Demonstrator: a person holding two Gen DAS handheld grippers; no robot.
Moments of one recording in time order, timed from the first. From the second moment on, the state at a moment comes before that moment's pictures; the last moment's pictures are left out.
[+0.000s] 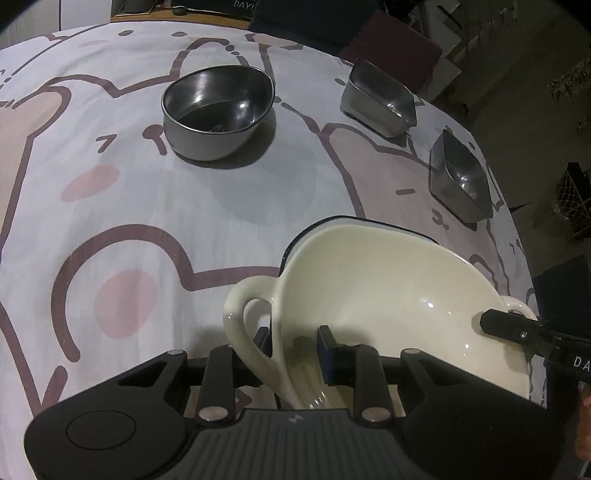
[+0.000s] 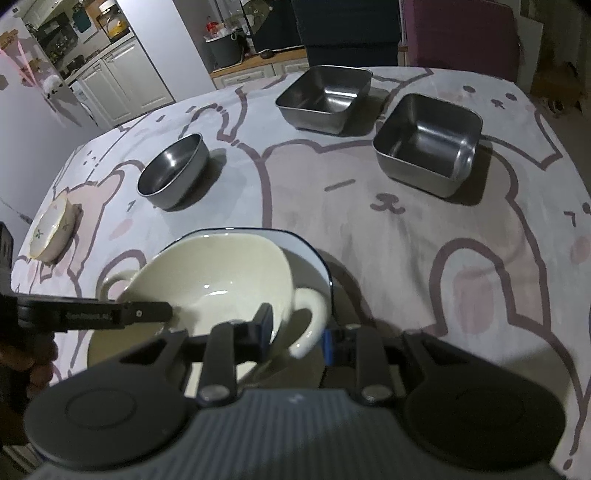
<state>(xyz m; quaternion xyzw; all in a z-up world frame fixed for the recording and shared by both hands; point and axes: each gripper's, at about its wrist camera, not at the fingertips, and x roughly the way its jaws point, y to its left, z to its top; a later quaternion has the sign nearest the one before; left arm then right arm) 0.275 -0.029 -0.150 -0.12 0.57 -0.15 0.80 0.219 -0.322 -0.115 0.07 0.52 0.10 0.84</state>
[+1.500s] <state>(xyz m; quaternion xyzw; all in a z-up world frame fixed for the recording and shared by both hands) 0.277 -0.031 -0.155 -0.12 0.58 -0.15 0.79 0.236 -0.332 -0.139 0.11 0.54 0.09 0.83</state>
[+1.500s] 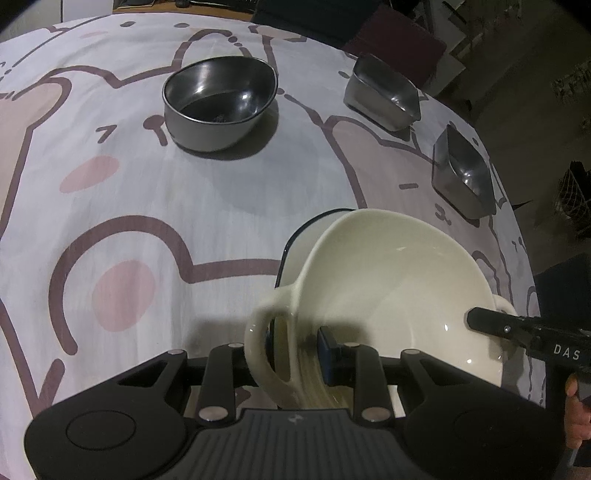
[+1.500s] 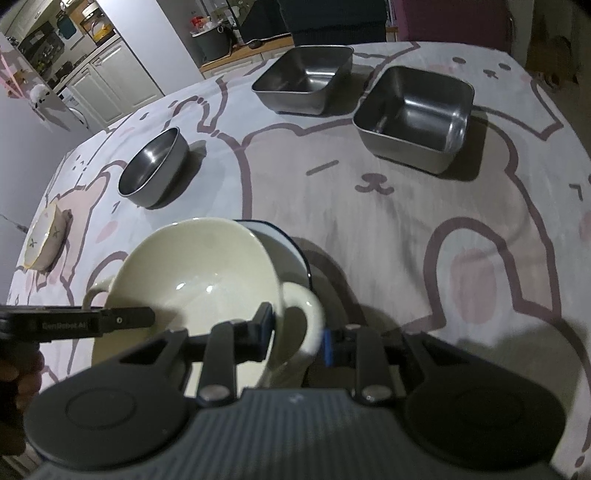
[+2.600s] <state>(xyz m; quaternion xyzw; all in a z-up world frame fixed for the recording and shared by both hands) 0.275 -0.030 -0.151 -0.10 0.57 -0.16 0.80 0.235 -0.334 -0.146 0.09 0.55 0.09 0.83</state>
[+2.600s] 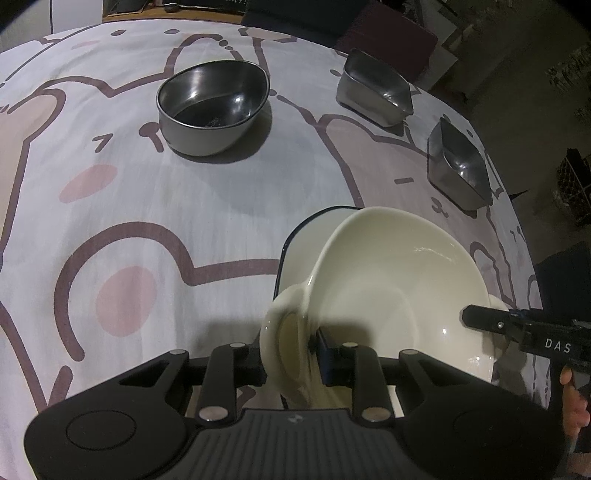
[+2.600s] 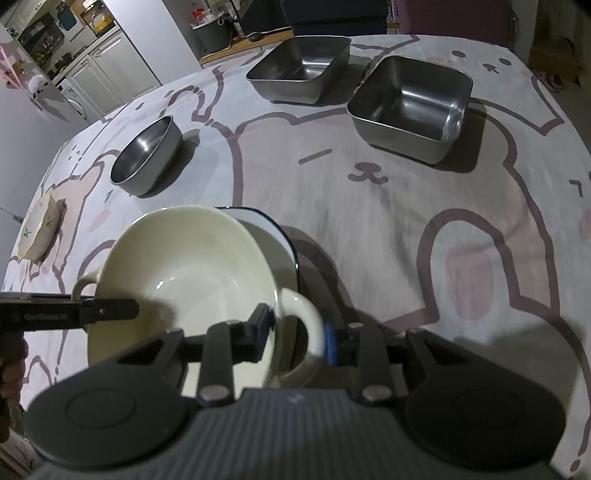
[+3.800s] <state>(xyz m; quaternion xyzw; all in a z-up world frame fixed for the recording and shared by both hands) 0.260 -0.033 -0.139 -0.08 0.57 -0.17 0.80 0.218 -0.334 -0.138 0.09 0.56 0.08 0.82</state>
